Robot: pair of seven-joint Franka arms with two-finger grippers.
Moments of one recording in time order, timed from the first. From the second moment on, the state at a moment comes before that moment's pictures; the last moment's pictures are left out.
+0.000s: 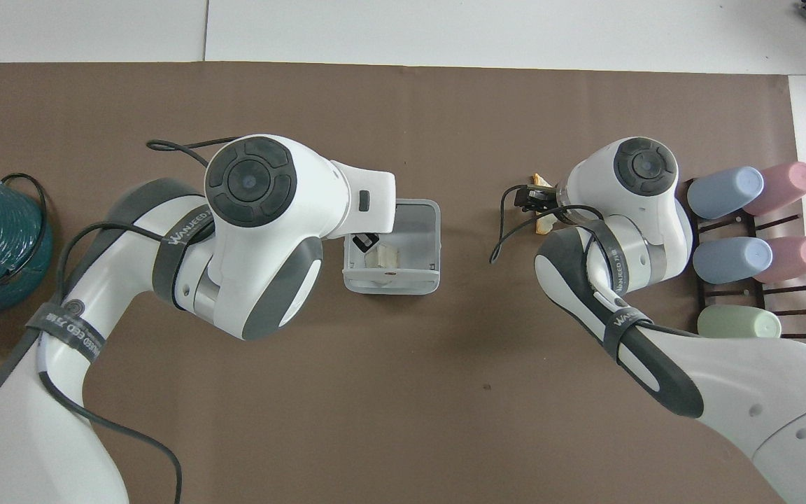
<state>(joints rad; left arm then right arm) -0.50 0.27 -0.09 -1.69 -0.01 2.19 0.36 0.05 0.46 0.16 -1.84 -0.15 2.37 0.55</state>
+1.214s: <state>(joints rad) -0.38 0.21 -0.05 -1.69 -0.01 2.02 0.30 0.06 0.44 0.17 -1.71 -0.17 2.15 0.58</state>
